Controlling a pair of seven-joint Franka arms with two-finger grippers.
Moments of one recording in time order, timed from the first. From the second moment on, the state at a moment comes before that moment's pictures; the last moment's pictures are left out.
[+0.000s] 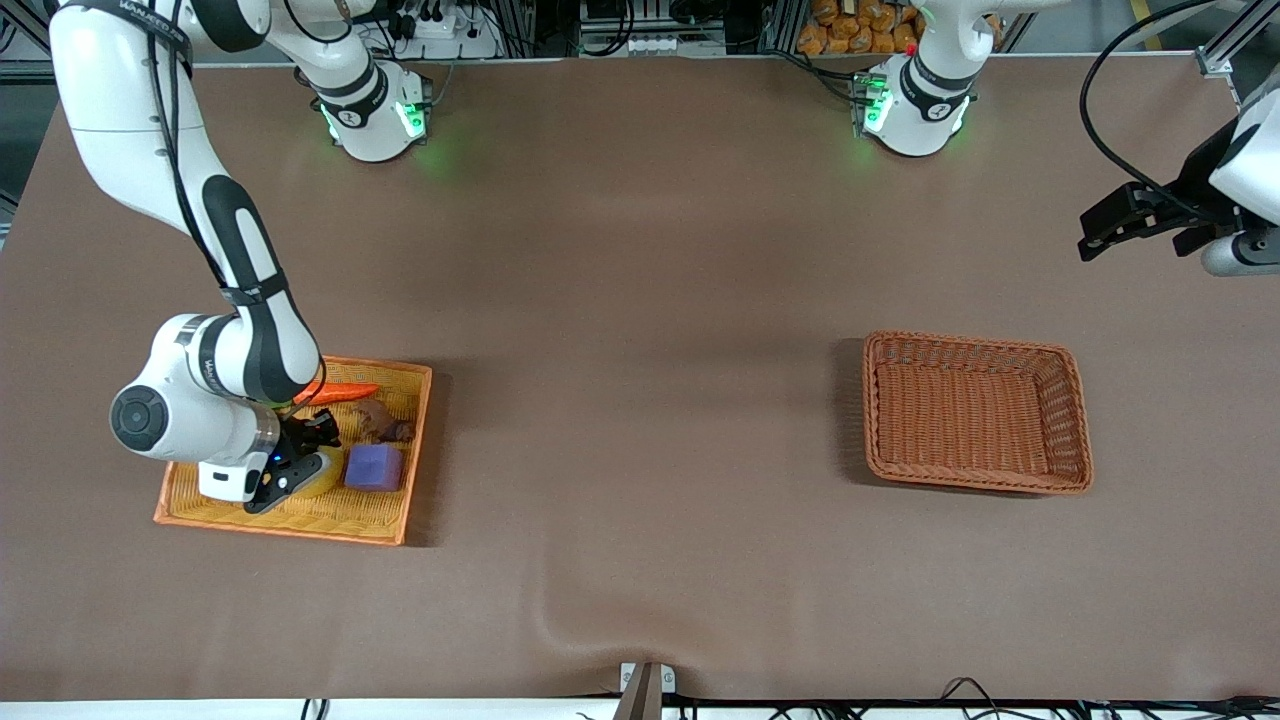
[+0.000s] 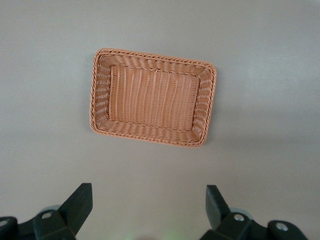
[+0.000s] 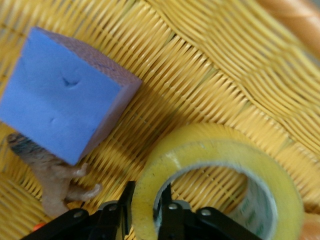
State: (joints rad) left arm 0.00 0.02 -0.10 -1.48 0.01 1.48 -0.14; right arm 0.09 0.64 -0.11 -1.68 0.17 2.20 -0.72
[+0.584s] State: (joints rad) left arm -0.01 0.03 -0.15 -1.49 0.01 1.40 -0.20; right arm 0.25 0.52 -0.07 -1.40 0.18 1.77 -0.30
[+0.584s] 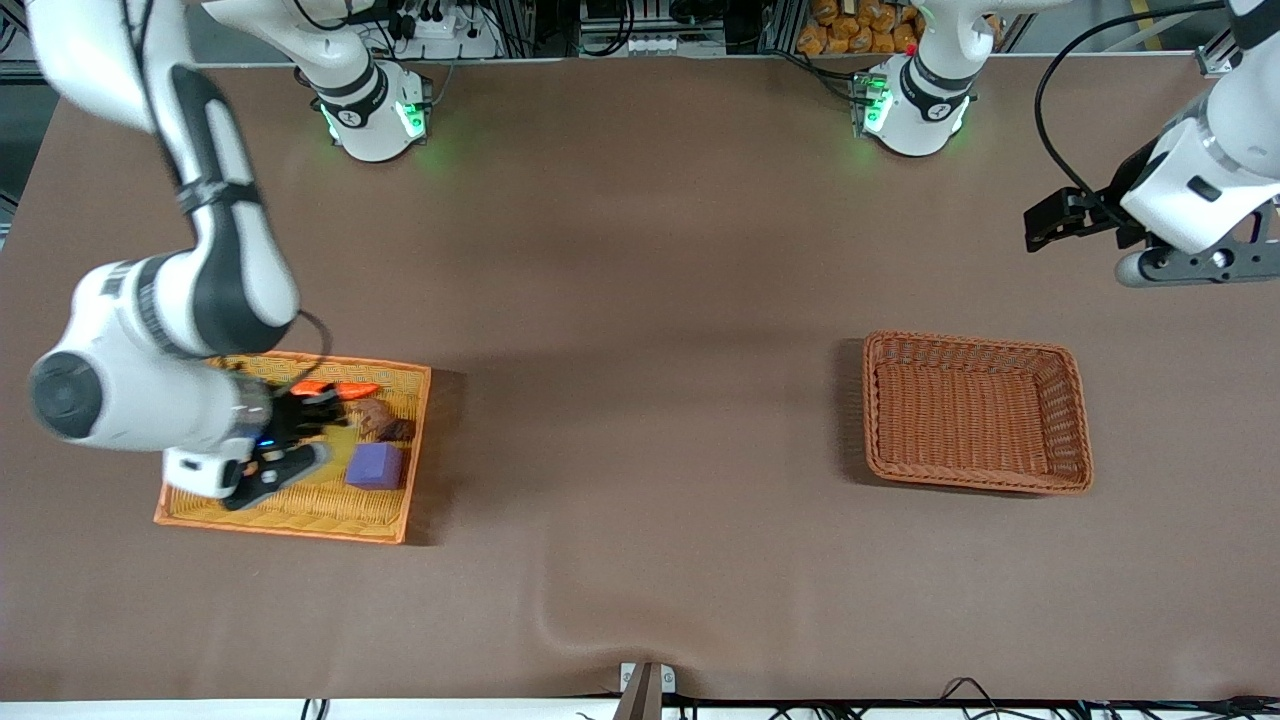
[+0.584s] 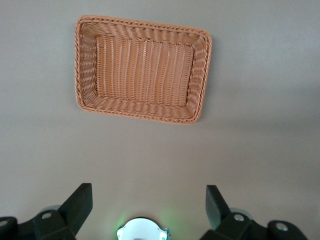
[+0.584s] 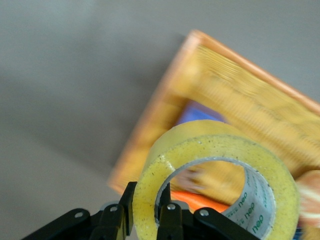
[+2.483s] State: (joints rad) left arm -0.21 0.34 -0.21 -1.54 0.01 1.94 -0.40; right arm 0.38 0.49 -0.12 -1.35 0.23 1.74 0.26
